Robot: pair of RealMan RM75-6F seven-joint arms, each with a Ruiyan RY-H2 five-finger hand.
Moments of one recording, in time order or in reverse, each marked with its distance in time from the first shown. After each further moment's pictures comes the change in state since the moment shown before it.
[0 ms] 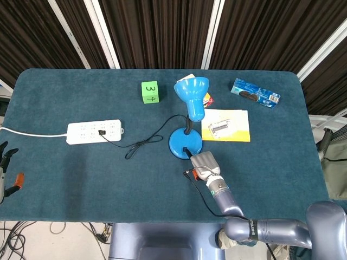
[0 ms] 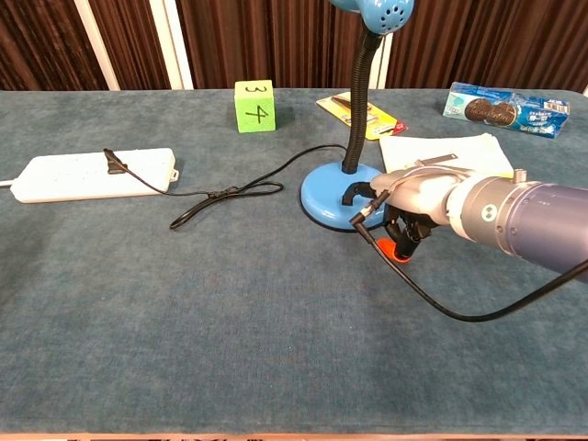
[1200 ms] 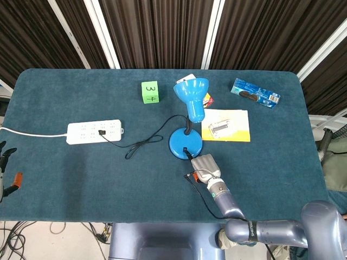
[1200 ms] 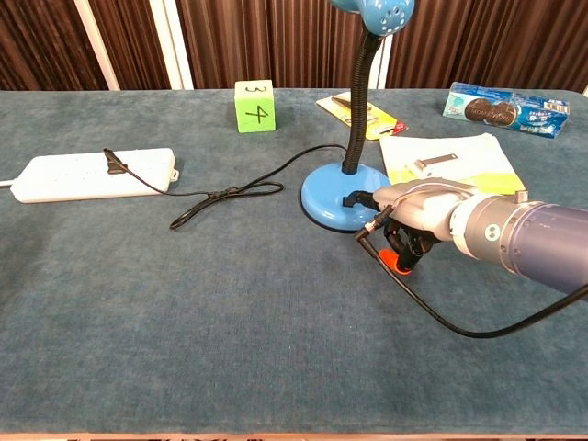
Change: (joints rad) left arm 0.001 0.001 -0.005 0.005 -0.006 0.005 0.002; right arm 0.014 -0.017 -0.072 0.035 0.016 -0.007 0.043
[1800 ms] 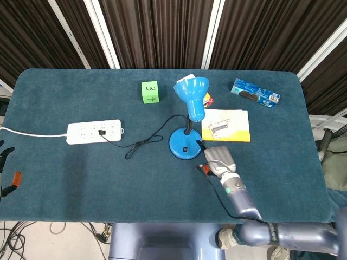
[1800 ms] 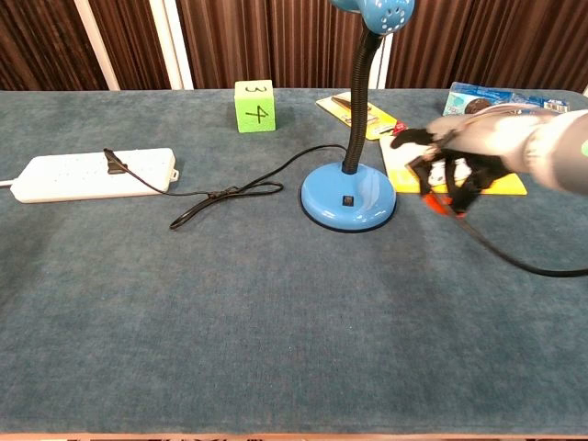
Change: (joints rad) left arm 0.006 0.001 -0.001 -0.002 0.017 0.020 -0.017; right arm -0.065 0.287 0.057 -0.329 -0.017 0.122 0.055
